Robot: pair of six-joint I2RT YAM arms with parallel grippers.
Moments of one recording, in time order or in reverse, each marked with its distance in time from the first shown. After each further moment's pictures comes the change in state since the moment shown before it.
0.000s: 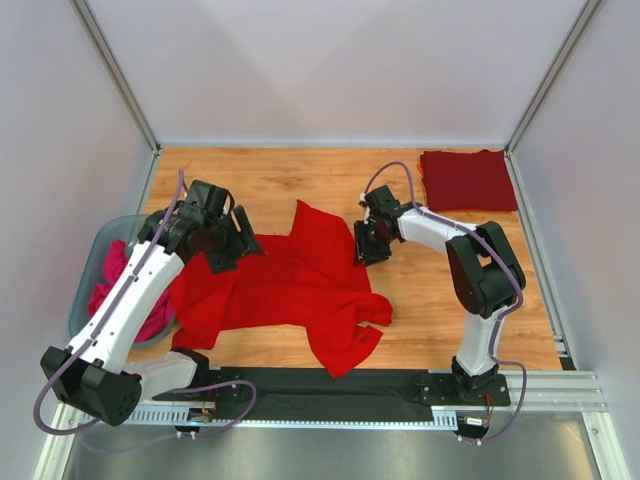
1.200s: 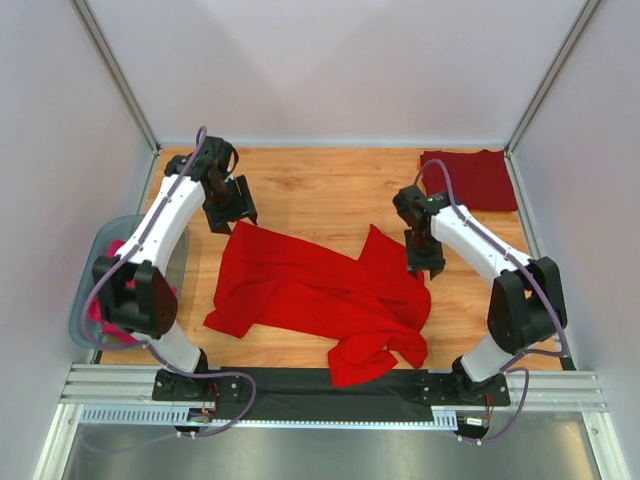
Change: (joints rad) left arm 0.156 0.449 0.319 -0.035 -0.009 0.224; right arm -0.059 -0.296 -0.012 -0.643 0.465 0.070
